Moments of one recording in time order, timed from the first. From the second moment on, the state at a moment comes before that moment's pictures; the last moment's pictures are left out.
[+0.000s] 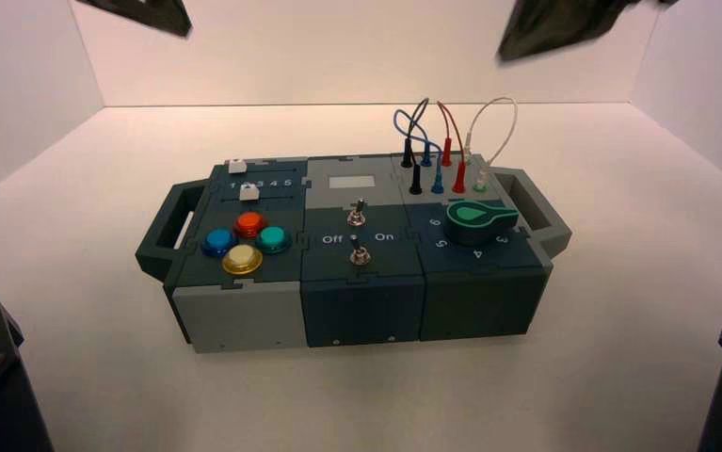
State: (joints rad) left arm -0.61 -0.75 1.02 -0.02 0.62 0.05; right arm 0.58 -0.55 1.01 0.19 0.46 0.01
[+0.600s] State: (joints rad) left arm -0.64 -0.58 0.98 -0.03 0.56 0.05; right arm 0.69 -0.23 0.91 0.23 0.45 0.01
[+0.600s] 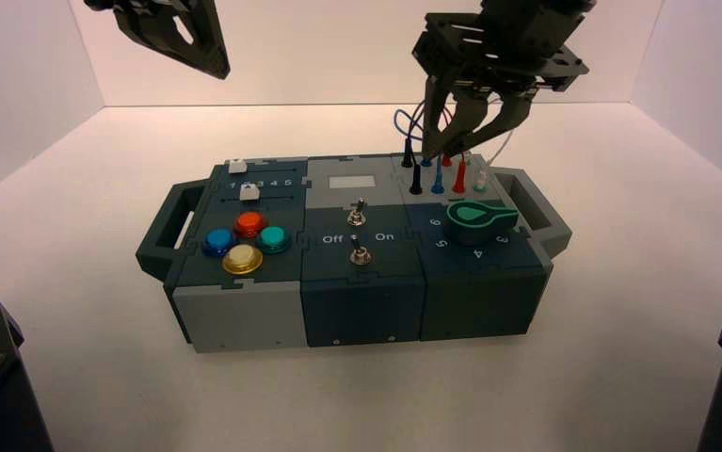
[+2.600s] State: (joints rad) left arm -0.73 -0.57 0.99 -0.04 0.56 0.05; right arm 0.66 0.00 0.80 0.22 0.39 0.02
